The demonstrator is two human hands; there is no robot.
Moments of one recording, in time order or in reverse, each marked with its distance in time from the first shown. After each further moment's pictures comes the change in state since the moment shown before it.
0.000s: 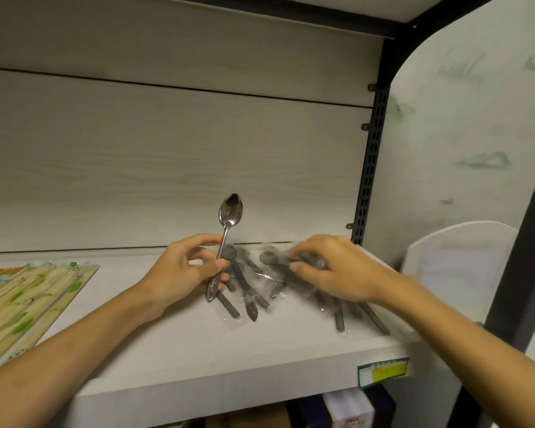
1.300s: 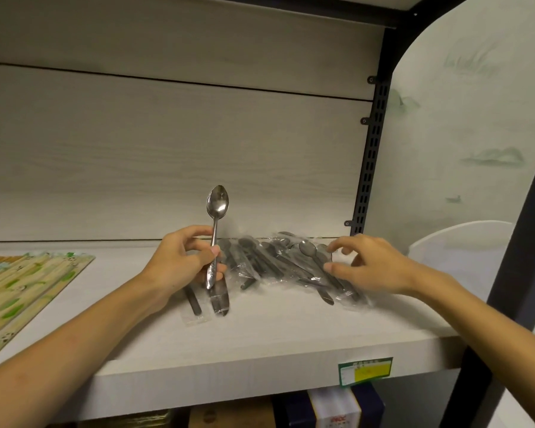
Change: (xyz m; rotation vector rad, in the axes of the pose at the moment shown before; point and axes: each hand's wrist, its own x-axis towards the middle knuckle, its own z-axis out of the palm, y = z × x) left_hand -0.001 0.010 0.025 0.017 0.172 -0.091; right_hand -0.021 0.070 -0.009 0.016 -0.051 0.223
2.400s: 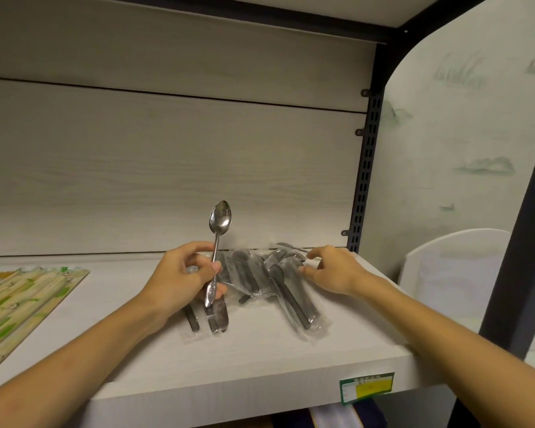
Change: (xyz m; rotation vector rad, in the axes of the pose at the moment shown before) left_hand -0.002 -0.004 0.002 0.054 -0.018 0.047; right_hand 0.050 -0.014 0.039 0.057 0.001 0.220
